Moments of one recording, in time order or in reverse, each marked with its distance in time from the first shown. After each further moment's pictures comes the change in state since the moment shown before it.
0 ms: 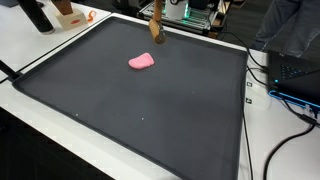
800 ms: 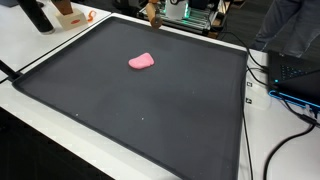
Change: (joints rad) arm -0.008 -0.064 -0.019 0.040 0.009 -0.124 -0.026
